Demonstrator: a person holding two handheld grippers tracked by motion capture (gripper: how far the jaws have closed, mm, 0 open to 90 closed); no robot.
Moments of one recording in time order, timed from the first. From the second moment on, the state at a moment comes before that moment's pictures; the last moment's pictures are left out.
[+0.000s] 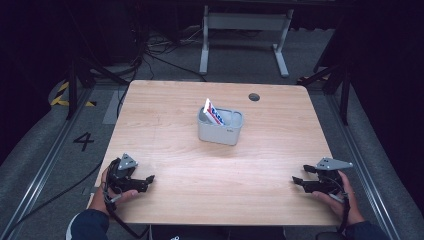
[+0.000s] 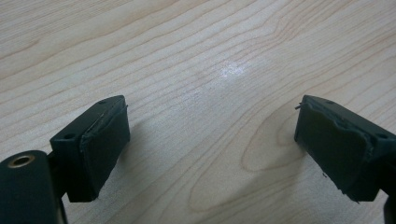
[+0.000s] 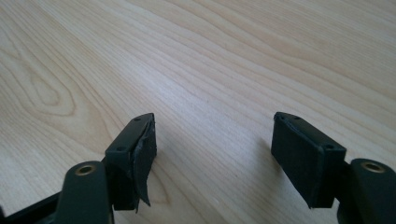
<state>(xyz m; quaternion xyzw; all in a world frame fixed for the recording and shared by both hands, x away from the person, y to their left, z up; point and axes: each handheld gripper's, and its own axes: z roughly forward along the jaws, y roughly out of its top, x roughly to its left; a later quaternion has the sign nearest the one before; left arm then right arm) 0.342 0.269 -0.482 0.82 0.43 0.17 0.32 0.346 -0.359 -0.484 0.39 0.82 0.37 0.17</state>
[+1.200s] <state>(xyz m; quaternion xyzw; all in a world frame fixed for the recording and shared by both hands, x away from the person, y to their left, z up) 0.344 0.267 -0.482 0.82 0.44 0.17 0.32 0.342 -0.361 -0.486 0.41 0.82 0.37 0.18</state>
